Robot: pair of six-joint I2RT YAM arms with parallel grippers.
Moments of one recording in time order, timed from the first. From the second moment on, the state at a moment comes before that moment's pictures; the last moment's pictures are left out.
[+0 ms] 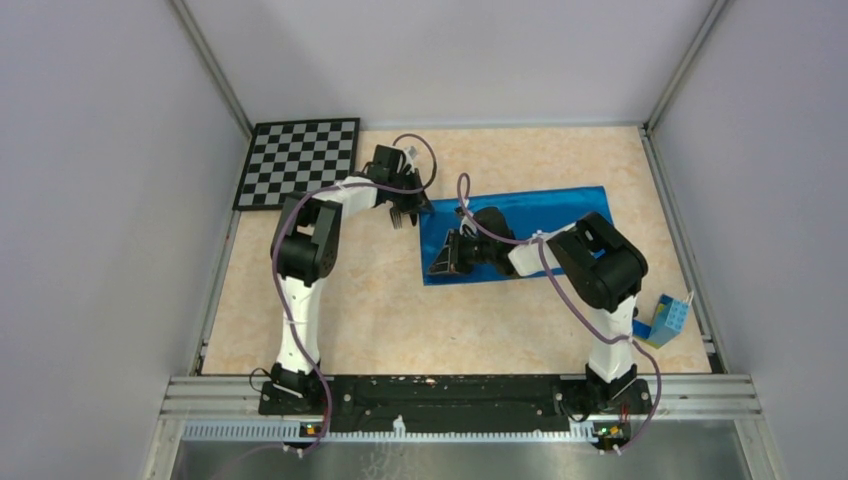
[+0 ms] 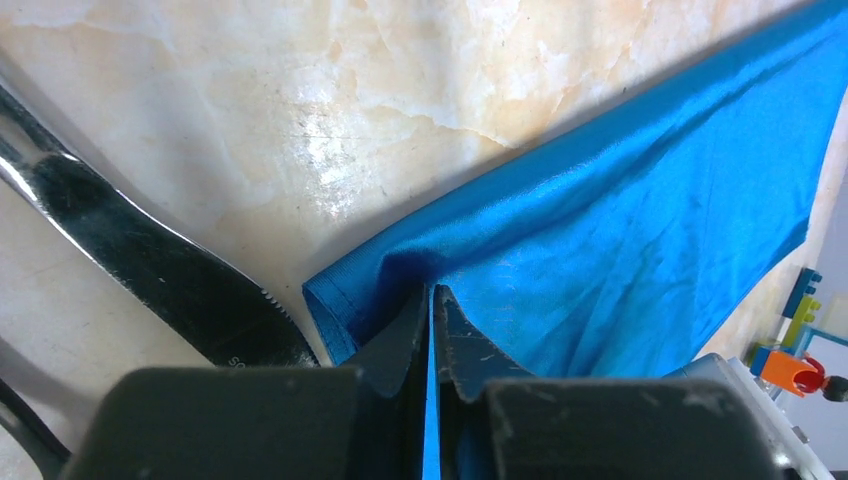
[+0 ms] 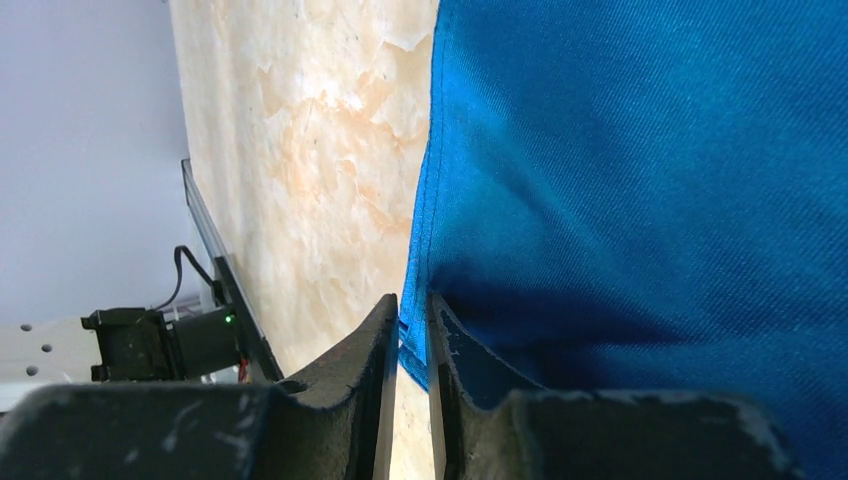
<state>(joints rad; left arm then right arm) -0.33 2.22 1.57 -0.19 0.45 -0.52 0.62 1.98 0.90 0.46 -0.59 0.82</state>
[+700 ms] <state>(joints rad) -0.33 2.11 1.58 -0.18 0.58 -0.56 0.15 1.70 1.07 0.08 -0.49 0.64</state>
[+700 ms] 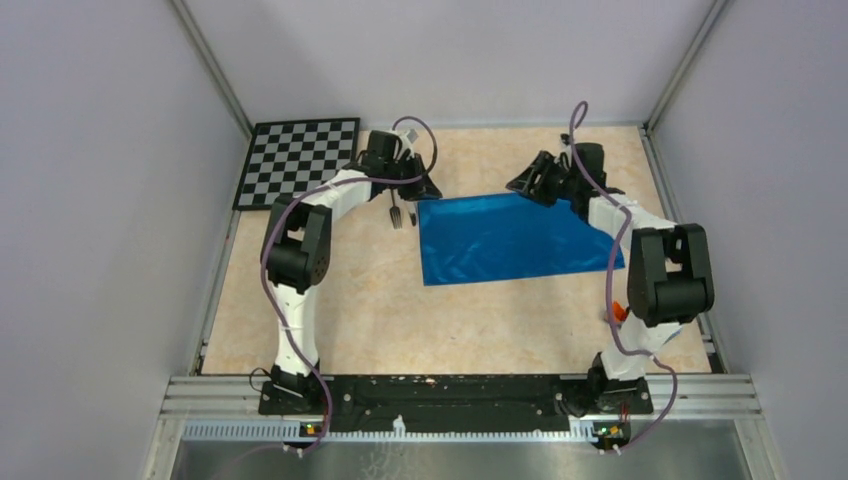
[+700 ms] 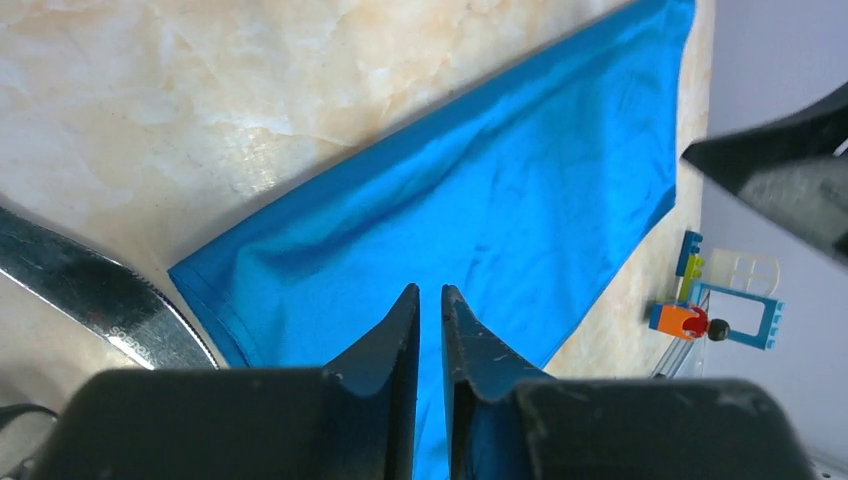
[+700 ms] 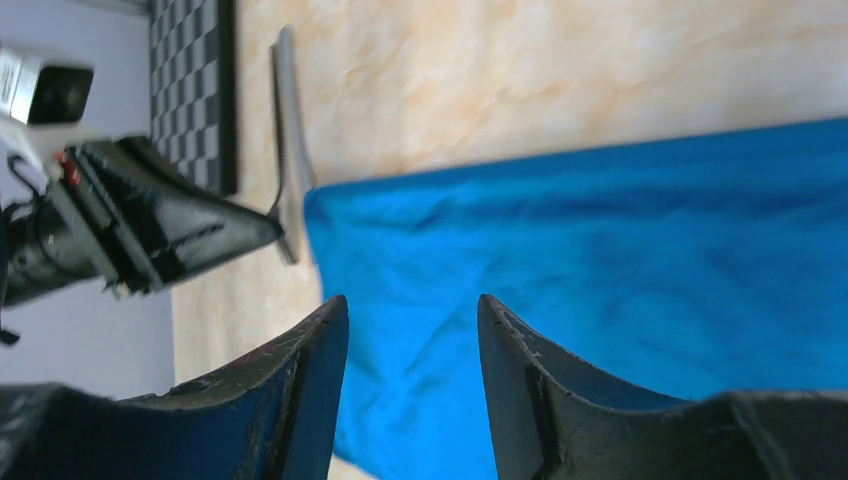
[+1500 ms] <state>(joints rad) -0.25 2.25 1.56 -0.08 0.53 -0.61 -0.16 2.13 1.32 0.11 -0.64 0.65</state>
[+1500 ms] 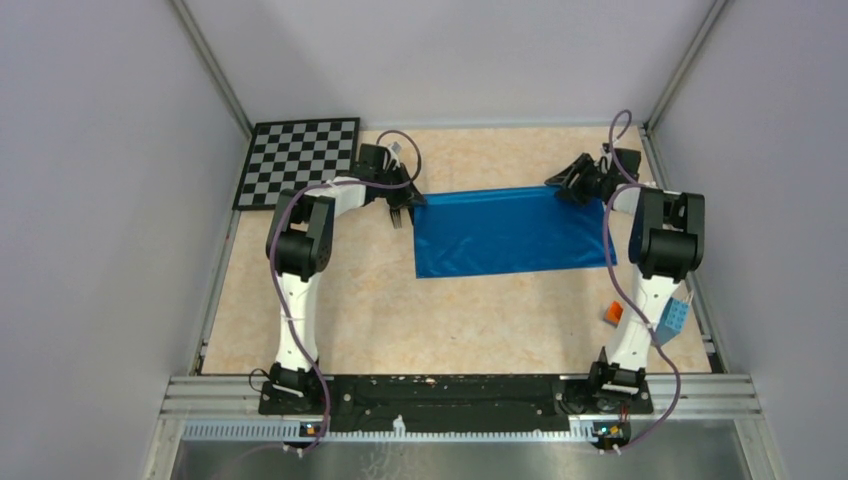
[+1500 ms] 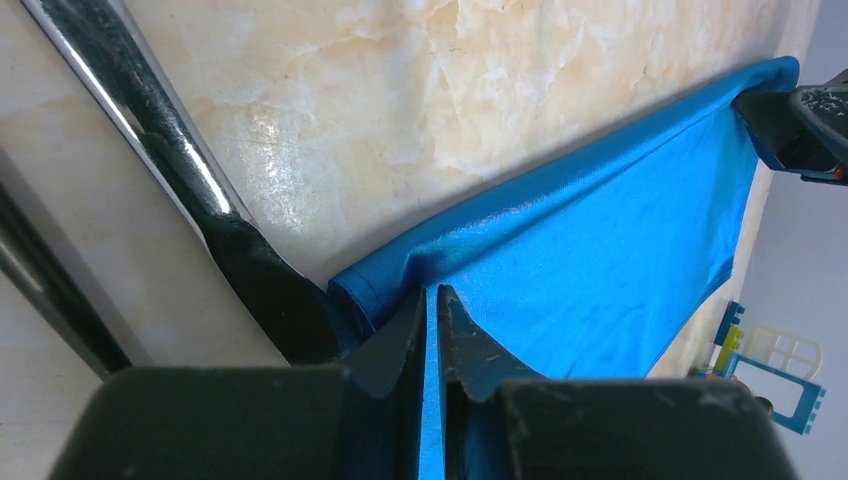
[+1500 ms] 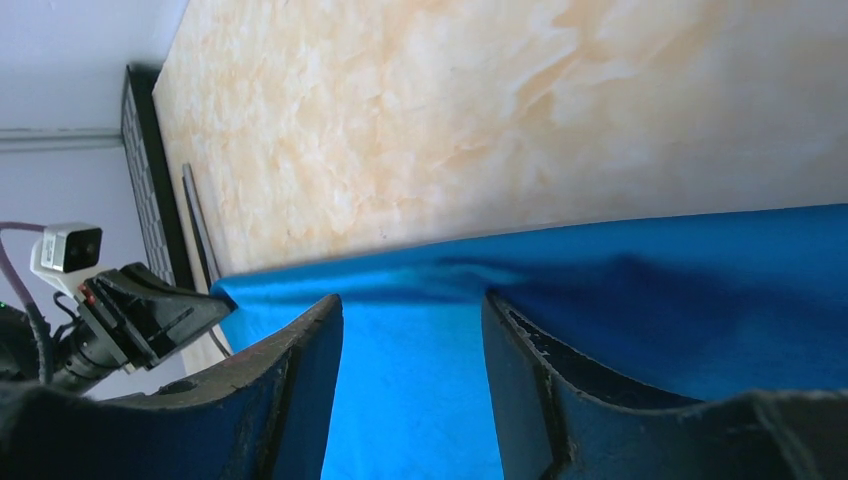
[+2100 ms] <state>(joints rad) -0.26 2.25 1.57 -0.10 0.54 -0.59 -0.31 2.22 1.48 0.06 -0.60 0.62</state>
